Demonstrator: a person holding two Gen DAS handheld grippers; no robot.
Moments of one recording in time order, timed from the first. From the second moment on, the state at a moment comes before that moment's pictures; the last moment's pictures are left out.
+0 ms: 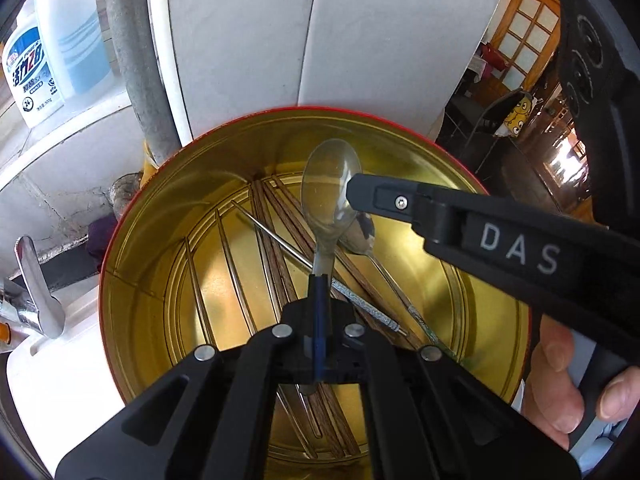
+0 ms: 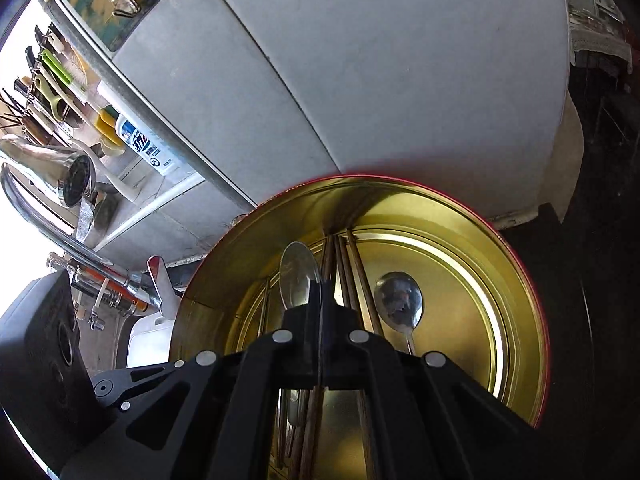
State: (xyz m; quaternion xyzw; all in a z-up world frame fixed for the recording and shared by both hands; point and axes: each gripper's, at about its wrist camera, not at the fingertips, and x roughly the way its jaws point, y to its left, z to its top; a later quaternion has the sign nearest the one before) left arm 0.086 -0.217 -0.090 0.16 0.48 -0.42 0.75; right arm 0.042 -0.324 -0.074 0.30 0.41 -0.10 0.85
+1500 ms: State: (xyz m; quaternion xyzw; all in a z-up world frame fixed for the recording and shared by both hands) left arm 0.073 -0.171 -0.058 0.16 0.48 -0.37 0.78; right arm -0.008 -0.284 -0.037 0.13 0.44 -0.17 0.87
